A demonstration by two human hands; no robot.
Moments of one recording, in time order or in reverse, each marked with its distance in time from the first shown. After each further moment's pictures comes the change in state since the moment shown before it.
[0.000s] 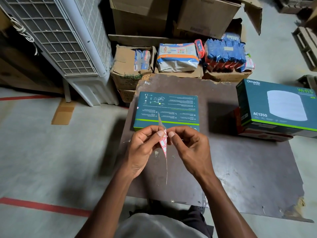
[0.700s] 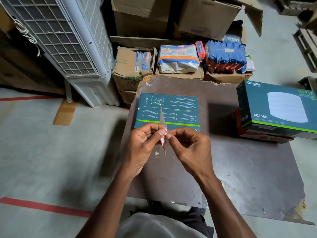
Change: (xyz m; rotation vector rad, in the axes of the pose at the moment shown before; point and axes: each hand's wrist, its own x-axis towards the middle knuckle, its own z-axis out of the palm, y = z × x) left_hand 0.007 -0.001 -0.006 0.153 0.072 0.080; right_hand 0.000 -0.009 0.003 -0.132 0.042 -0.003
